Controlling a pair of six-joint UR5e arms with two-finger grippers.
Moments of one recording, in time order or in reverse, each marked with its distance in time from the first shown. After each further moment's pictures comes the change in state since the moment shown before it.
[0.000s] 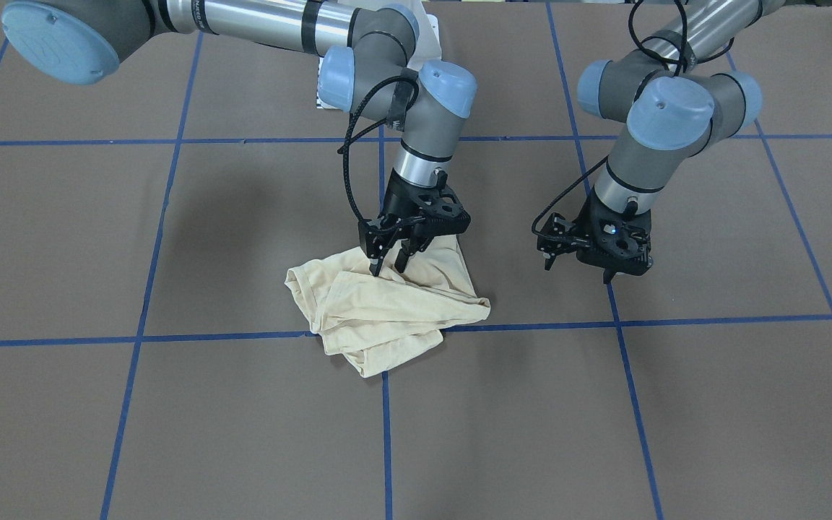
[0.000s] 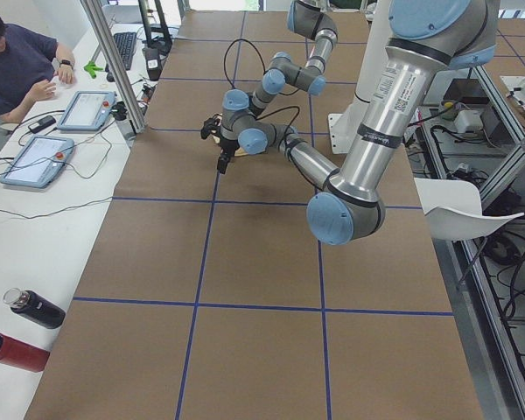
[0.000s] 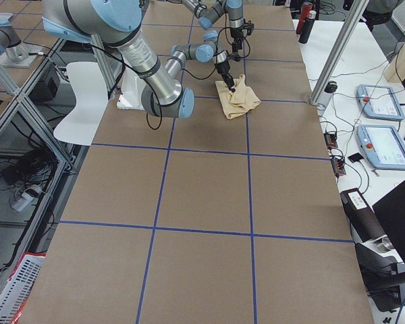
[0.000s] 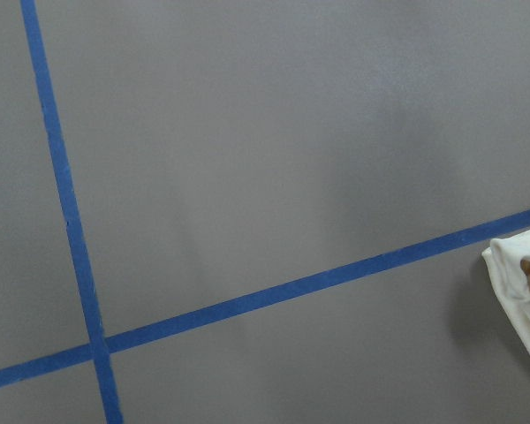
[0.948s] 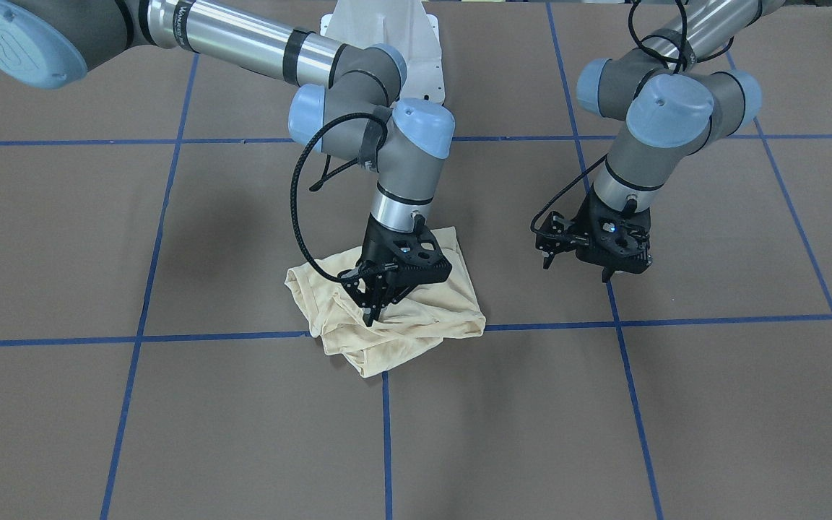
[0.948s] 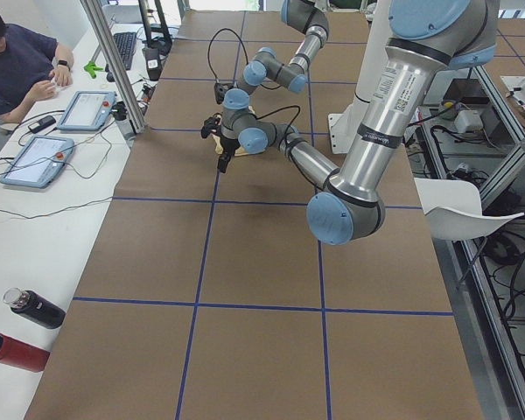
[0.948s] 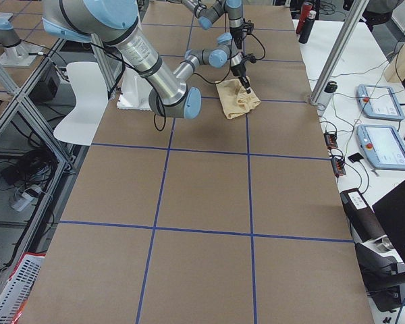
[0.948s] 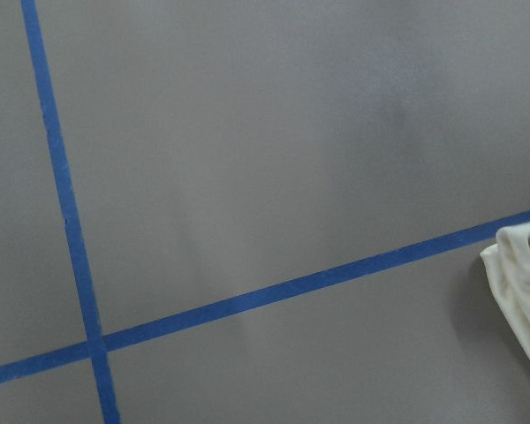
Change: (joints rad) left arm 0.001 0.000 -0.010 0.000 0.000 -0.009; right arm 0.116 0.005 -0.122 0.210 -0.001 0.000
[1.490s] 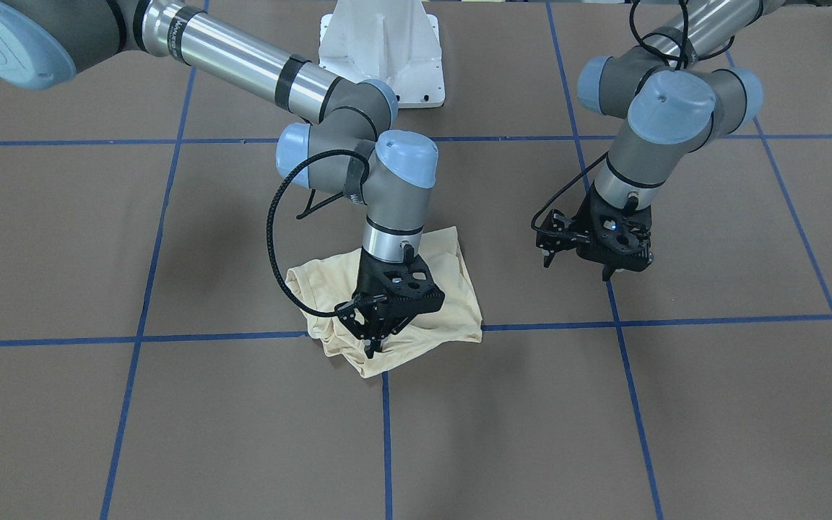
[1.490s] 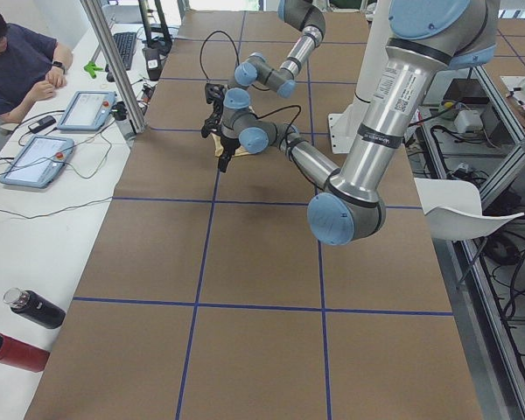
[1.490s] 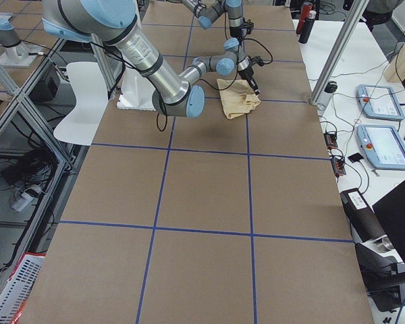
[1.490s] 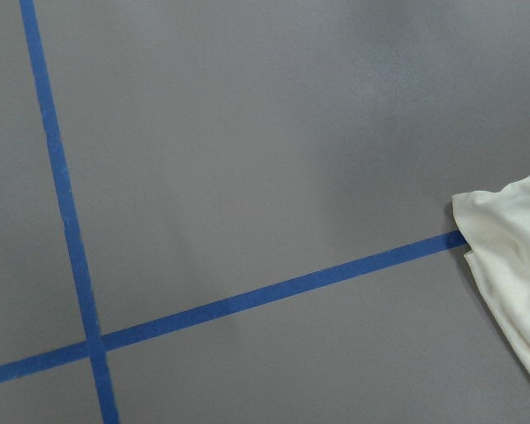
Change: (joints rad) left arm -0.001 0.006 -0.007 0.001 0.000 0.000; right arm 0.039 0.024 -0.101 0.186 0.022 -0.001
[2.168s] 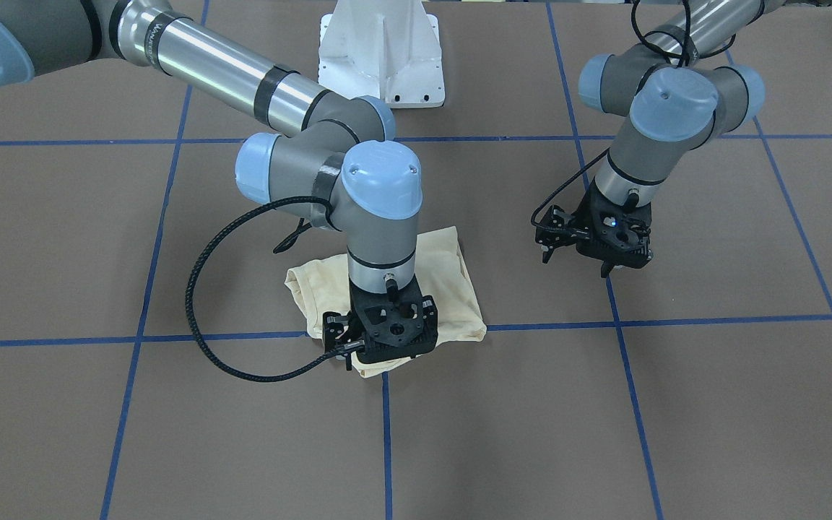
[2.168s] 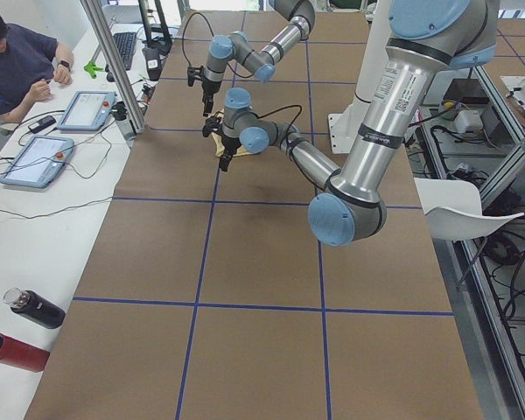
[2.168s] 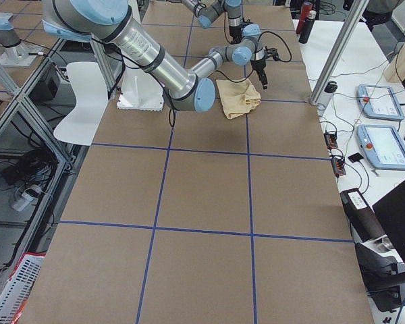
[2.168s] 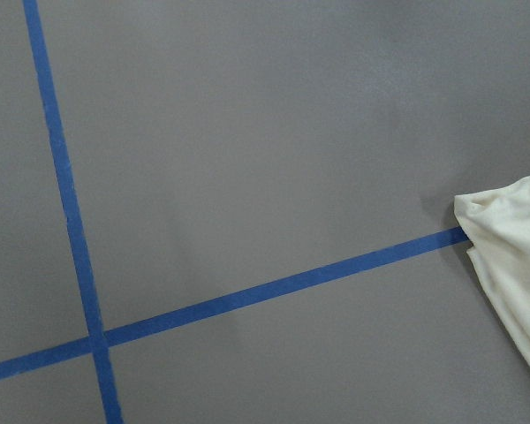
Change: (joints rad) left arm -0.002 0.009 -0.024 0.005 -0.032 0.007; right arm 0.161 0.057 0.015 -0.094 0.416 0.020
